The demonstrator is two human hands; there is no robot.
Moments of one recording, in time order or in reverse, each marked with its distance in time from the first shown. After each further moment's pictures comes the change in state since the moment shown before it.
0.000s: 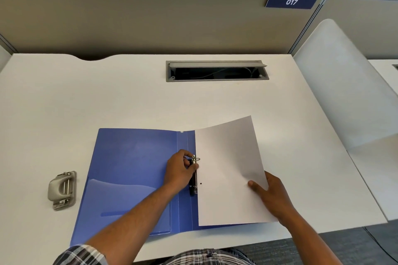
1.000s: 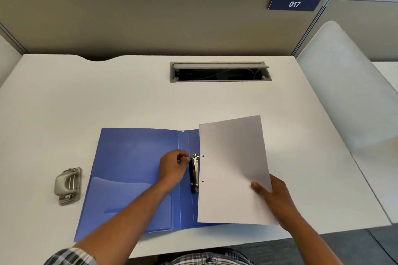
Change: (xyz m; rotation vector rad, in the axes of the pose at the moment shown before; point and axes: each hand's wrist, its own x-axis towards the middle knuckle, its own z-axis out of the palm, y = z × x) left_hand 0.002 -0.009 -0.019 0.021 0.067 -0.034; right_hand -0.019 -0.009 -0.003 0.188 -0.022 0.030
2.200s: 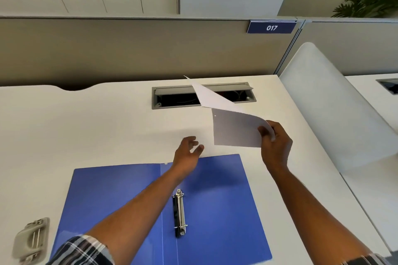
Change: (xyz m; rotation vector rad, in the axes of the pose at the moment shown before) left_hand 0.091 0.121 0.052 -0.240 -0.178 0.005; right_hand 0.161 -0.132 -0.048 -0.021 0.632 -0.461
